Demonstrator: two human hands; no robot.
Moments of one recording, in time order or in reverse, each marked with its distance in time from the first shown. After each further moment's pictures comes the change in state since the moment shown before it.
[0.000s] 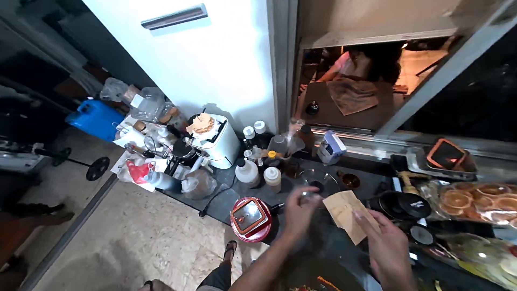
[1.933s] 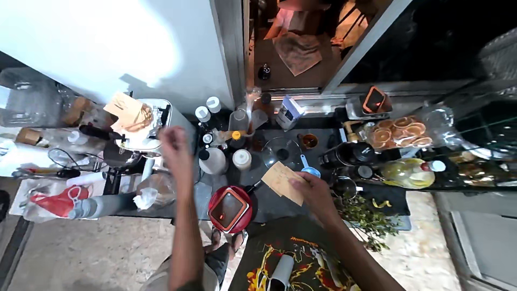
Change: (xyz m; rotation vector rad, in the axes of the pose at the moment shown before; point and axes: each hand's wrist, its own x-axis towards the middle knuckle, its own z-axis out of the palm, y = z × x) left_hand 0.140 0.081 -0.202 0.644 0.210 0.168; right_hand 0.001 0.006 0.081 -0.164 -0.148 0.147
